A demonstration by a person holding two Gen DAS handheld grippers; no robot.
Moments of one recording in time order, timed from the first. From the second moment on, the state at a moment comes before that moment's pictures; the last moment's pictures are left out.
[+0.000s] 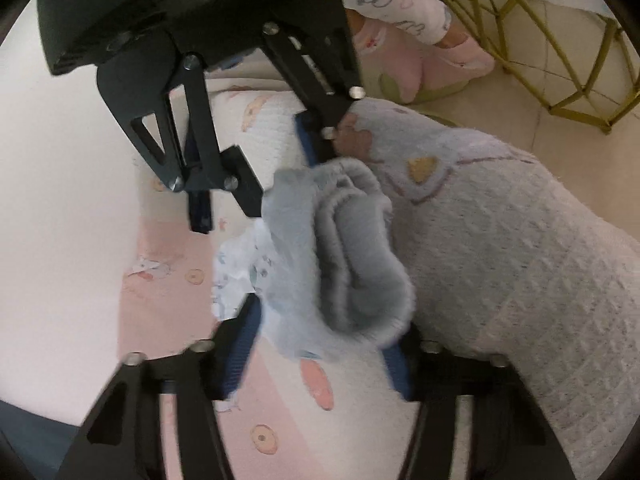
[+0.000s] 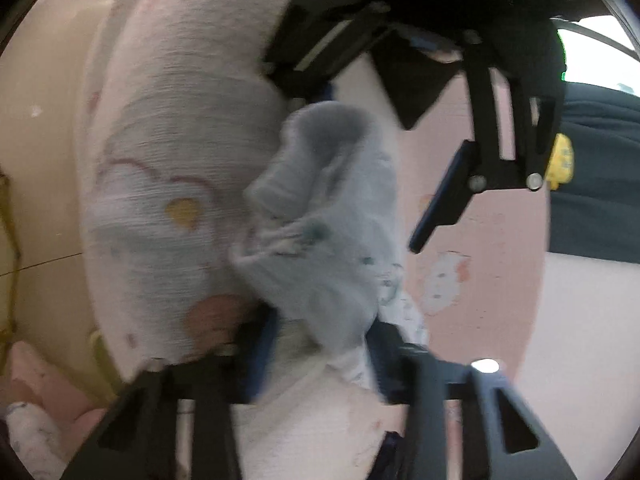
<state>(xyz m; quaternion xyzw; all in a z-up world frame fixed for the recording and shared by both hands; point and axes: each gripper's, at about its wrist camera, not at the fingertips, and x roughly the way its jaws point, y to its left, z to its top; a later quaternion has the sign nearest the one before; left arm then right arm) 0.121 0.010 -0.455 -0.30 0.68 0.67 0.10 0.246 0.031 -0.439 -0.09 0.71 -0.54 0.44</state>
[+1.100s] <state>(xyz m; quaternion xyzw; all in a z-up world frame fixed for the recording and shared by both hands) 0.043 -0.035 -0.335 -0.45 0.32 0.83 0.02 0.164 0.026 -0.332 0.17 0.48 -0.61 0.61</state>
